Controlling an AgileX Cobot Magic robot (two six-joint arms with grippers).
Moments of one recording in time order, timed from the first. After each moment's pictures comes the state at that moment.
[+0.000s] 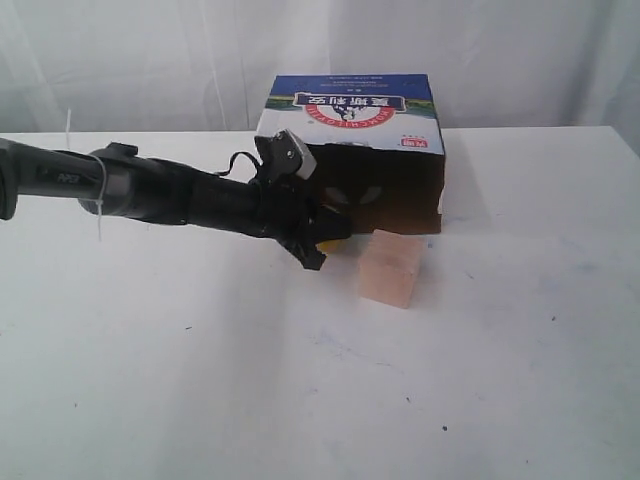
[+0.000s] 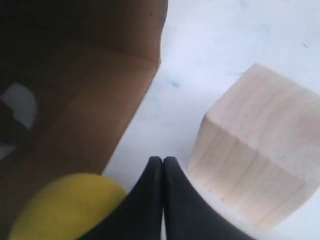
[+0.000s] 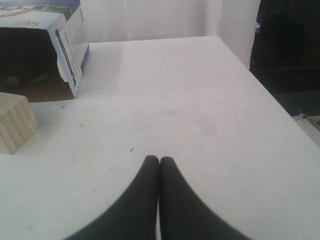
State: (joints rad) left arm -0.43 2.30 -1.56 -1.64 0.76 2.08; right arm -0.09 0.01 -0.01 0.01 0.34 0.06
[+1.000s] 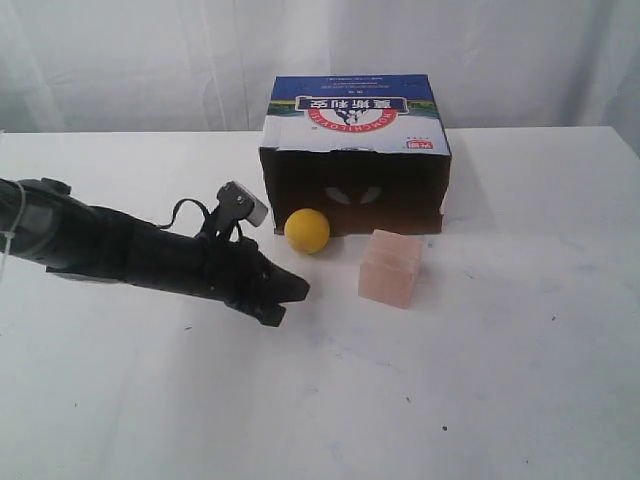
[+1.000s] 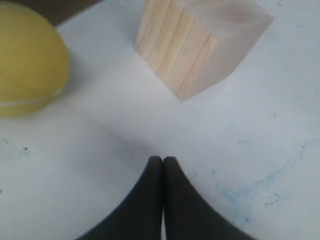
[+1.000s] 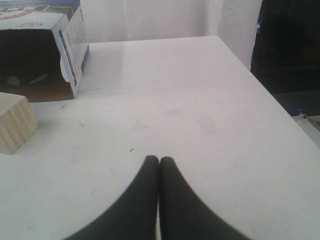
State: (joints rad) left arm -0.41 2.08 -1.07 -1.79 0.71 2.11; right arm -0.09 0.01 -0.01 0.01 0.34 0.06
